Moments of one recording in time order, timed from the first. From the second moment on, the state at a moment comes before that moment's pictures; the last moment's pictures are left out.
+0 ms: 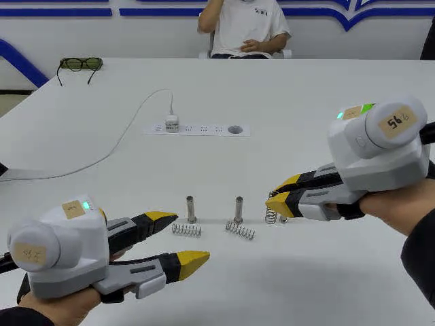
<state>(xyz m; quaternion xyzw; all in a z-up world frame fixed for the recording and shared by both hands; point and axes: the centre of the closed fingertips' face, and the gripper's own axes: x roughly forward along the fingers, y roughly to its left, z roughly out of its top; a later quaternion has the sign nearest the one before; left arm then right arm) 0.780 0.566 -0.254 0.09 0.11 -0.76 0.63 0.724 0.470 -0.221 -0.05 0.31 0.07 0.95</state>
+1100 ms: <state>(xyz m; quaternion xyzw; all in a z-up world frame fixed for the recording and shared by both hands) 0.779 0.575 -0.257 0.07 0.12 -0.75 0.64 0.738 0.395 -0.232 -0.04 0.30 -0.02 0.95</state>
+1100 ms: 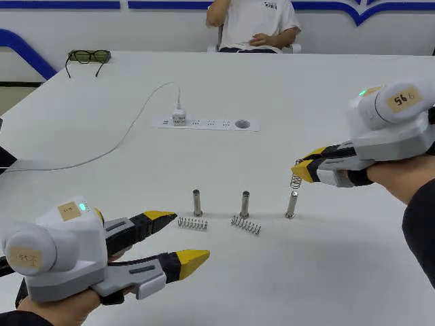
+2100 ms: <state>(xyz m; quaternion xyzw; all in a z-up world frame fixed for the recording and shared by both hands) 0.783 0.577 -0.257 0.08 0.12 -0.75 0.65 0.739 0.389 -0.260 -0.03 0.31 -0.03 0.95</state>
